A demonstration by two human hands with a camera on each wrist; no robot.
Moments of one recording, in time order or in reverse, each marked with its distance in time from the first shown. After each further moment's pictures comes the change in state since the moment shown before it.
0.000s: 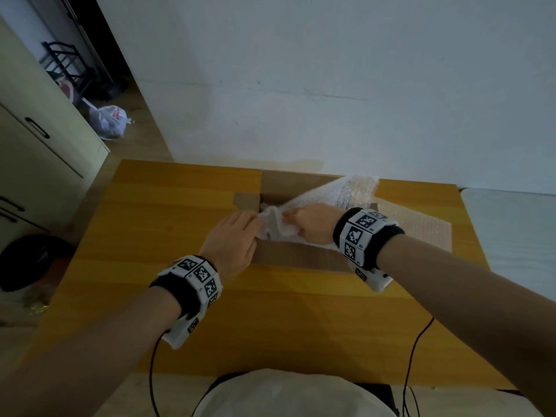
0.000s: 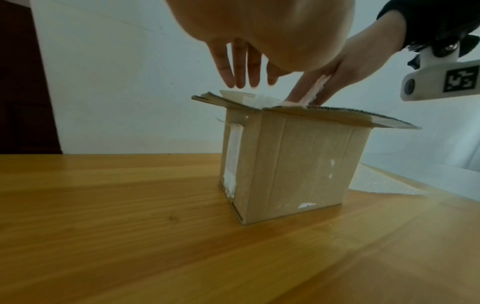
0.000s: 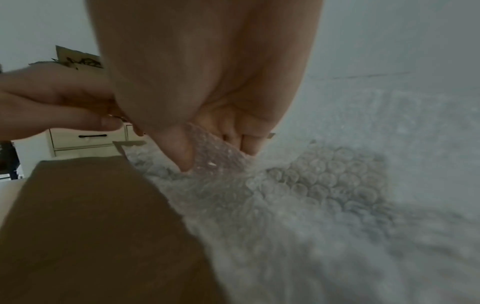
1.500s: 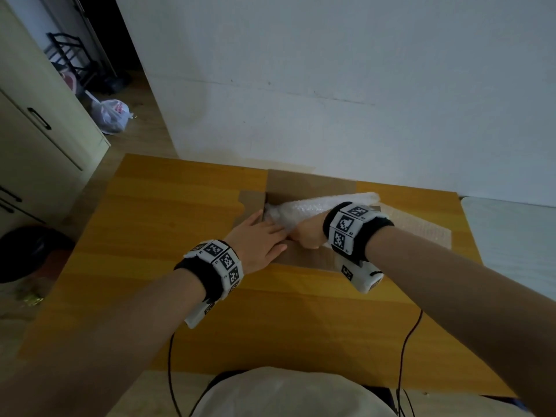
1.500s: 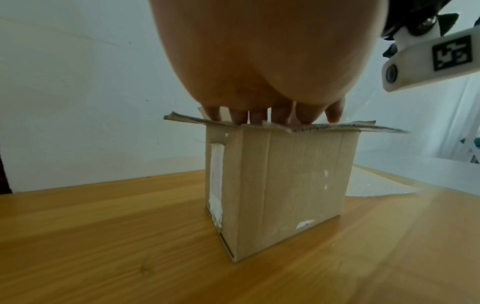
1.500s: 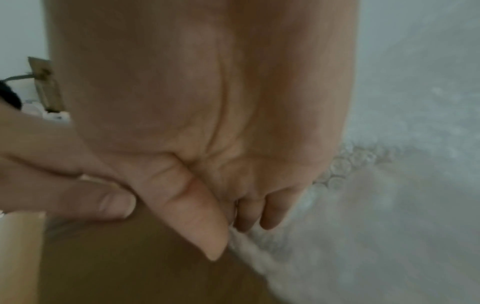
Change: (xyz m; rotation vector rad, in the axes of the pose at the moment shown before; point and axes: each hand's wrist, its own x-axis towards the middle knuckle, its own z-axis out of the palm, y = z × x) left_hand 0.025 0.012 0.008 0.137 -0.454 0.058; right_hand 0.007 -0.029 -0.009 0.154 -0.360 0.266
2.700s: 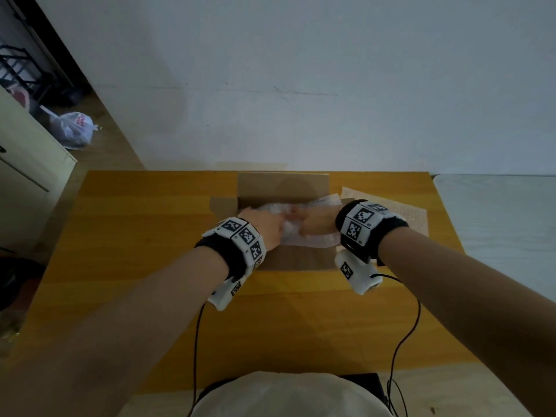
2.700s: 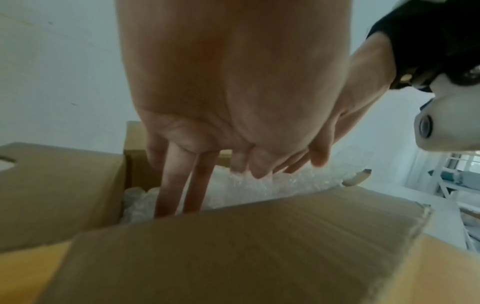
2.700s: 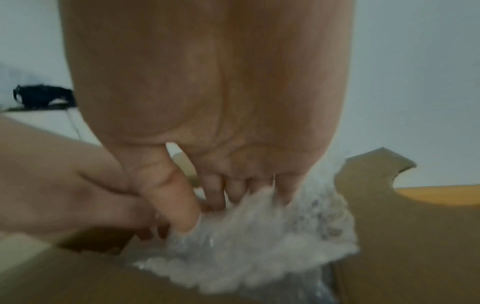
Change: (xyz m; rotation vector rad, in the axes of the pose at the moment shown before) left_hand 0.066 0.031 -0.038 -0.041 -0.209 -0.149; right_hand -0.023 0.058 0.000 0.246 0.102 -0.011
